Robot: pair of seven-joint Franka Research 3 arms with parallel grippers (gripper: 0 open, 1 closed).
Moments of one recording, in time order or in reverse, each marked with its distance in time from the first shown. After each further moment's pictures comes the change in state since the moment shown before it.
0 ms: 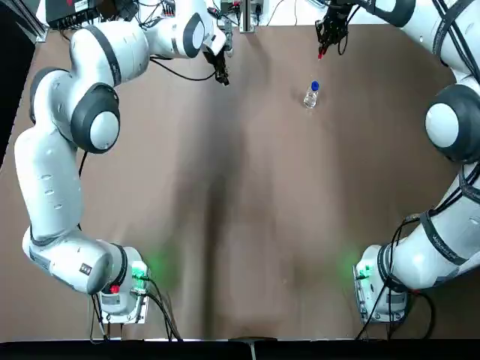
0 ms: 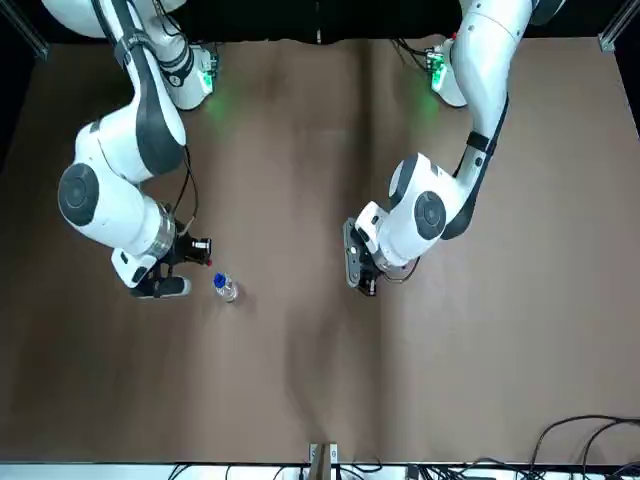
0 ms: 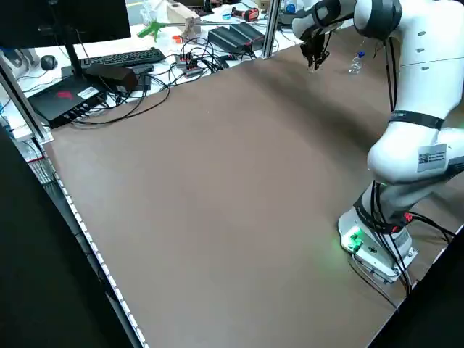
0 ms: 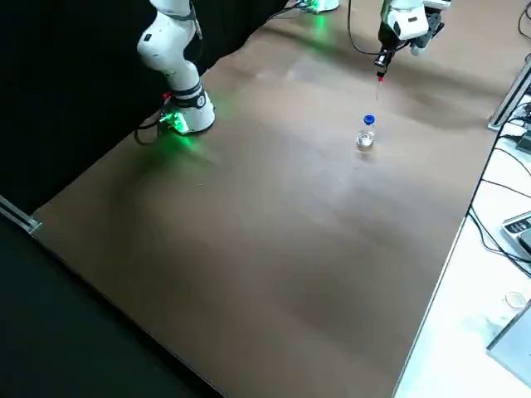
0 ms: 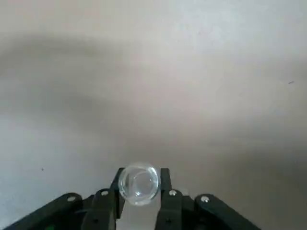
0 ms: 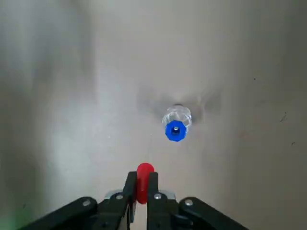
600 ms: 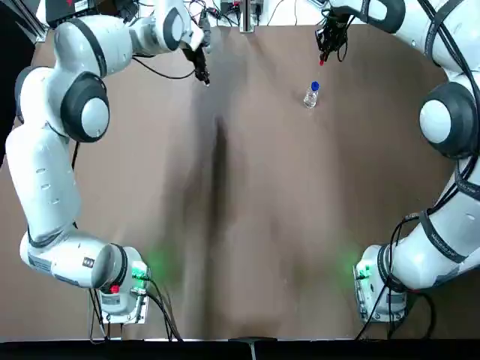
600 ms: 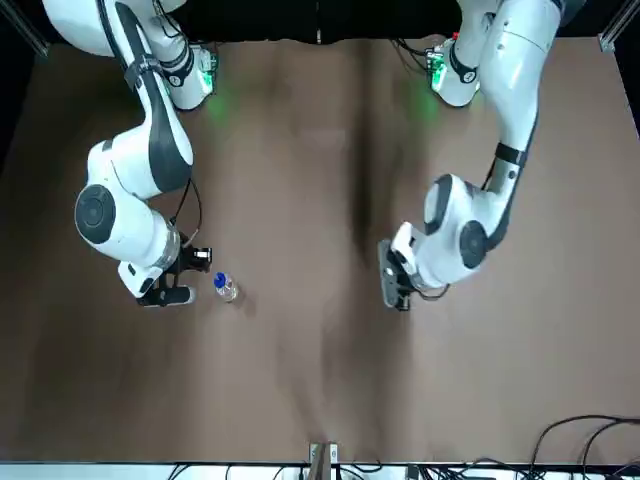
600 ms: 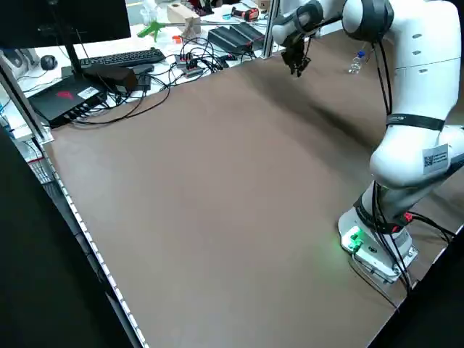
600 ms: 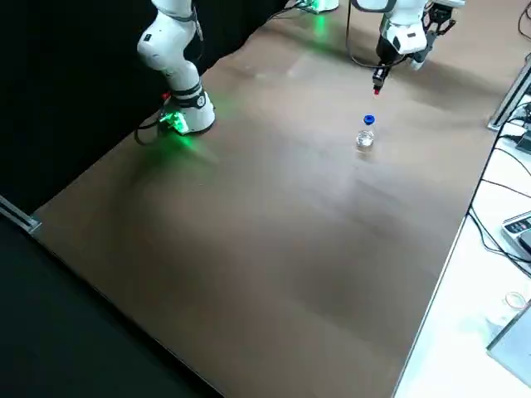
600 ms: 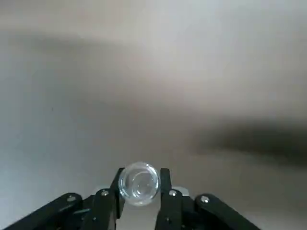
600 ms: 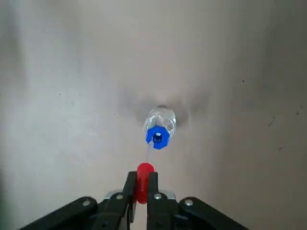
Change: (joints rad) left arm 0.115 -0.001 -0.010 -0.028 -0.004 -0.052 0.061; right arm 0.000 0.044 -0.004 -0.009 -0.058 0.021 -0.014
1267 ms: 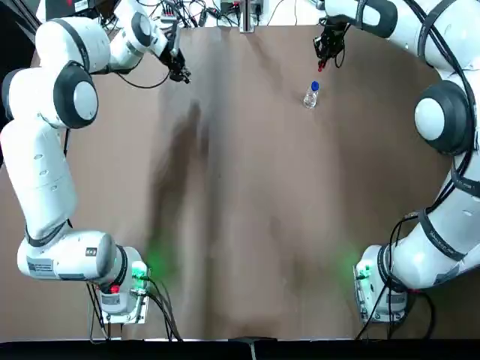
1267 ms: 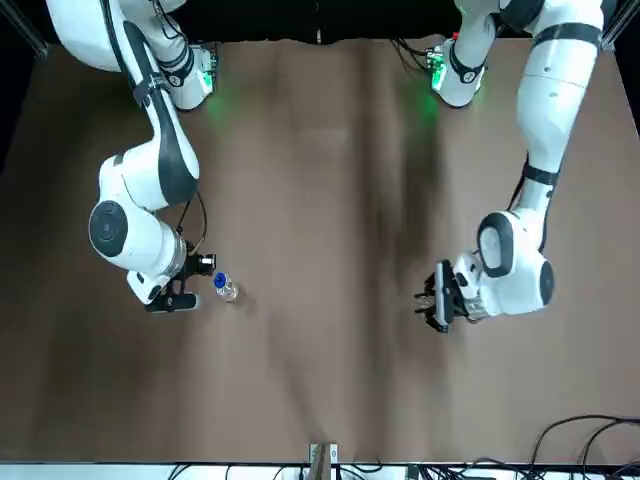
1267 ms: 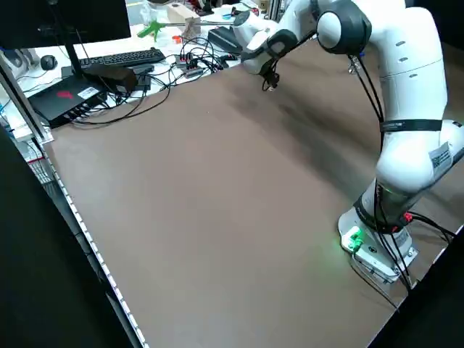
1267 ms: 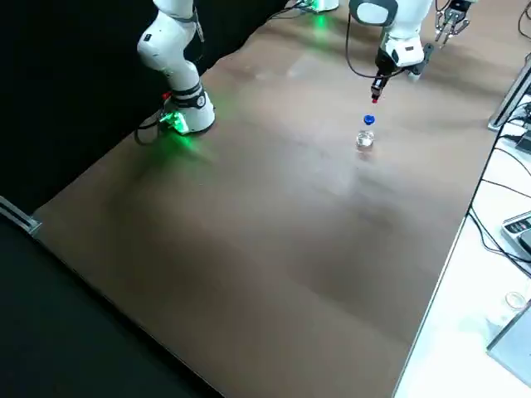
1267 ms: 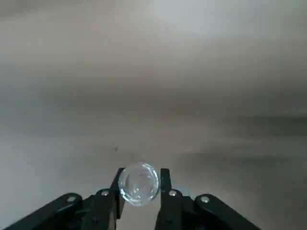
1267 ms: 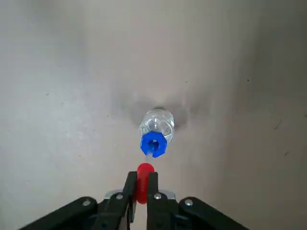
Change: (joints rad) left arm 0.238 0.080 0.005 -0.008 -0.314 -0.038 0.588; right arm -0.001 0.046 -0.001 -0.014 -0.002 0.039 -0.008
